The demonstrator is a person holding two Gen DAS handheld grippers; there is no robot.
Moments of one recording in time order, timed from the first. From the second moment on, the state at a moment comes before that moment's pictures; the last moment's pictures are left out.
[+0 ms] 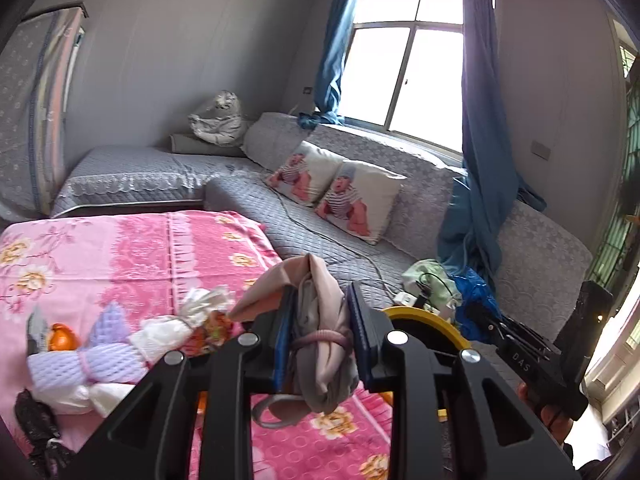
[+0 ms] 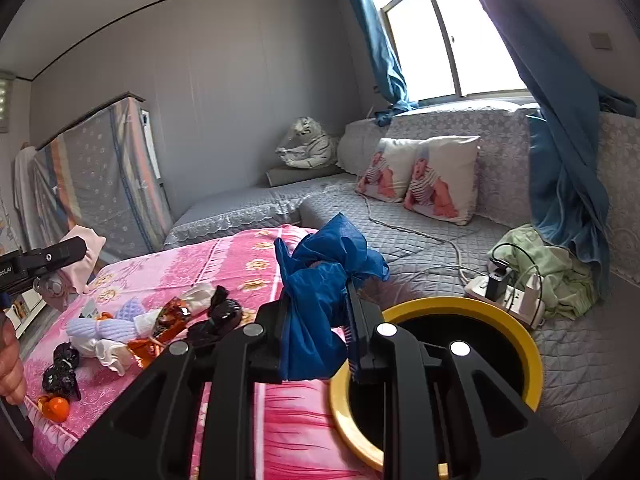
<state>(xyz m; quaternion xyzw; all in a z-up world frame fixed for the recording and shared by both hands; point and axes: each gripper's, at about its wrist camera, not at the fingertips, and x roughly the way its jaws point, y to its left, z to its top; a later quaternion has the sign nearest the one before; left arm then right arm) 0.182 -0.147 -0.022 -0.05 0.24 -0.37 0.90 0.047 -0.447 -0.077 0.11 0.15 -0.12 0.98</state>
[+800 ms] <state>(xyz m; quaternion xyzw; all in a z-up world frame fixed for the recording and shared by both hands) 0.204 -0.350 -0.097 -0.02 0.32 -0.50 0.81 0.042 -0.560 -0.139 0.19 0.19 -0.23 0.93</state>
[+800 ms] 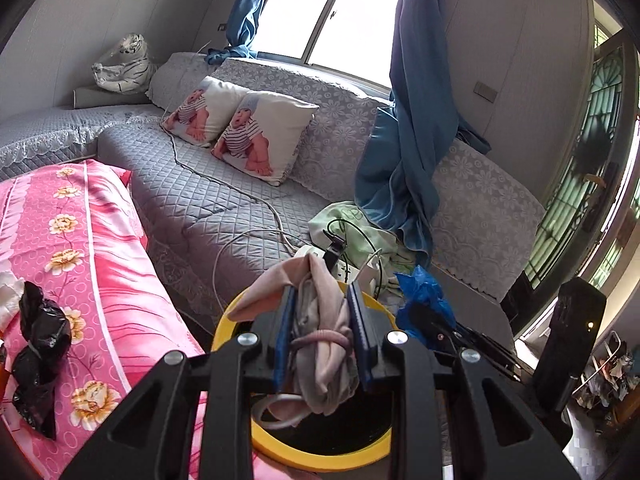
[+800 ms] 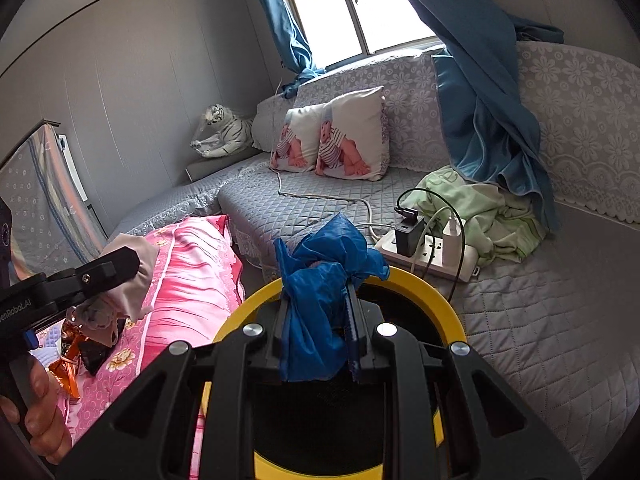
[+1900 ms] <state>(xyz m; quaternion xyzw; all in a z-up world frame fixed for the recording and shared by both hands) 0.226 -0.325 -0.109 -0.08 0.35 -0.43 0.83 0.042 -0.586 -0.164 0.24 0.21 -0.26 0.91</state>
